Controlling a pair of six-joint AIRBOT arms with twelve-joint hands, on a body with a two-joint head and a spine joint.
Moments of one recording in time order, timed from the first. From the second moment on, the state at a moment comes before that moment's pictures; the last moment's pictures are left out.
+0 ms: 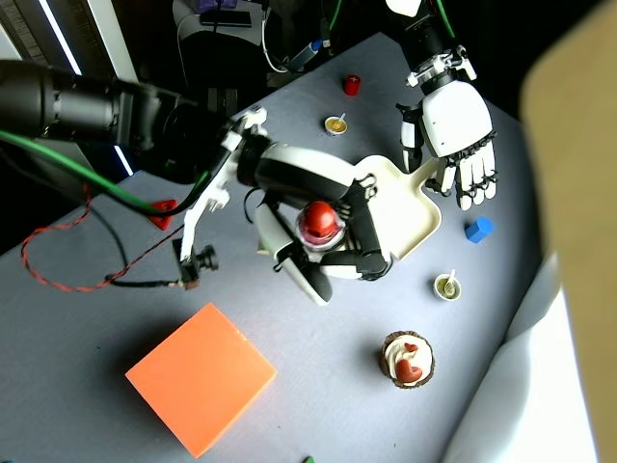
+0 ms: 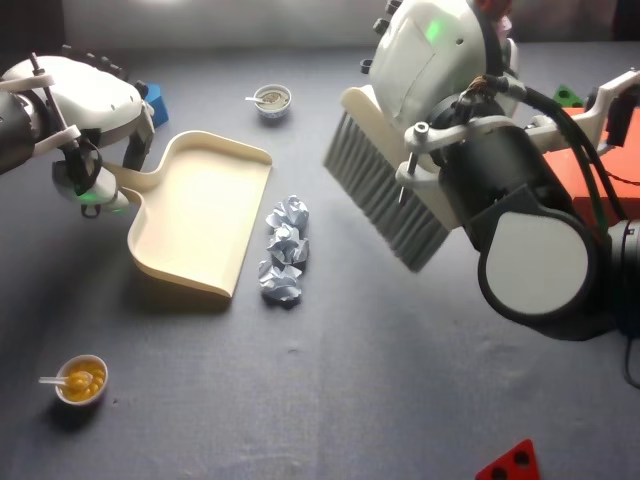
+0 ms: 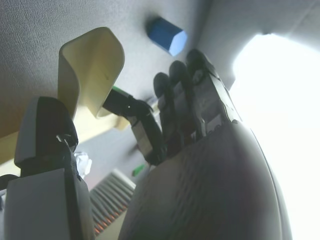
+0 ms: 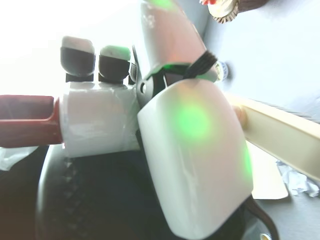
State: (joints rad) left arm 0.41 -1.13 1.41 2.14 0.20 -1.08; right arm -0.35 -1.48 1.15 -2.16 -1.06 -0.01
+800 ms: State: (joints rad) left arm 0.41 -1.15 1.43 2.16 0.20 -1.09; right arm -0.29 -1.48 1.11 -2.05 -1.15 -0.19
